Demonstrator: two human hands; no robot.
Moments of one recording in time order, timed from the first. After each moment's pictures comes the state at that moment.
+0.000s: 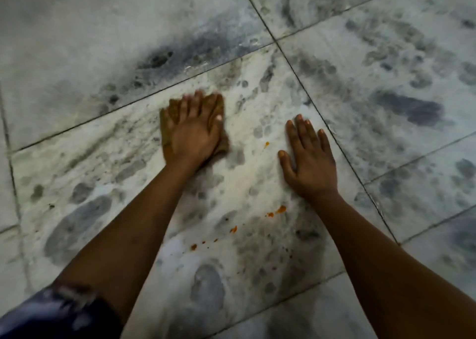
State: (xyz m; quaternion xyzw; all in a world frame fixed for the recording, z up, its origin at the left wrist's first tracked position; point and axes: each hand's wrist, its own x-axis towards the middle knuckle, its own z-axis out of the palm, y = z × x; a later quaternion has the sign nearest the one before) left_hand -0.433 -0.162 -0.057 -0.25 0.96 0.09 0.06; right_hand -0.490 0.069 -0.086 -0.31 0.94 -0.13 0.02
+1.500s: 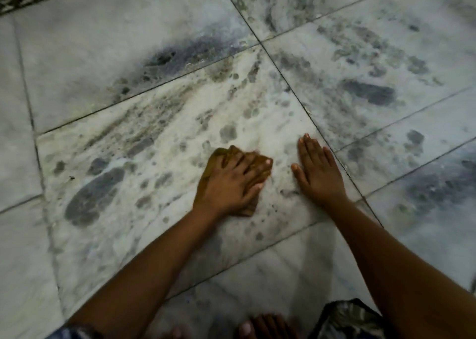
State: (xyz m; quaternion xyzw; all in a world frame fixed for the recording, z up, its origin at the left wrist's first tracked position) left_hand -0.325 -0.048 -0.048 0.05 1.00 0.07 0.04; right_hand -0.437 0.157 -0.077 -0.31 0.94 -0.12 0.09
